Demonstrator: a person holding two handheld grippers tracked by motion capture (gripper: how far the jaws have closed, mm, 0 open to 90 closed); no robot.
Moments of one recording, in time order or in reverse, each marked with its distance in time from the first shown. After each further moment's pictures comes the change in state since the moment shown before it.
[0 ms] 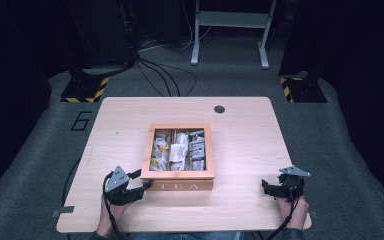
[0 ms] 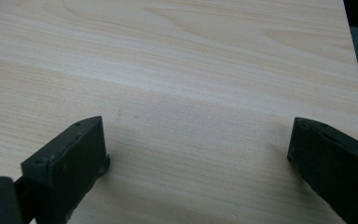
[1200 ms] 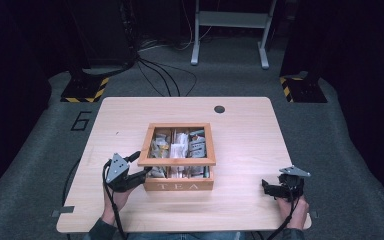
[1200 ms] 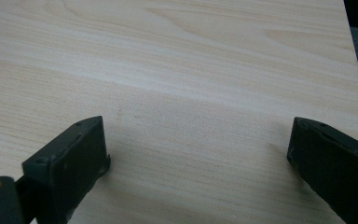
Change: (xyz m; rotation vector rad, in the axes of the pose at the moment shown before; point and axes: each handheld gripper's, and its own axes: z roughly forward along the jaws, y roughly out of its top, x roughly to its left) left arm 0.005 0.044 0.005 -0.137 0.137 0.050; right arm 0.001 0.000 0.000 -0.001 0.000 0.008
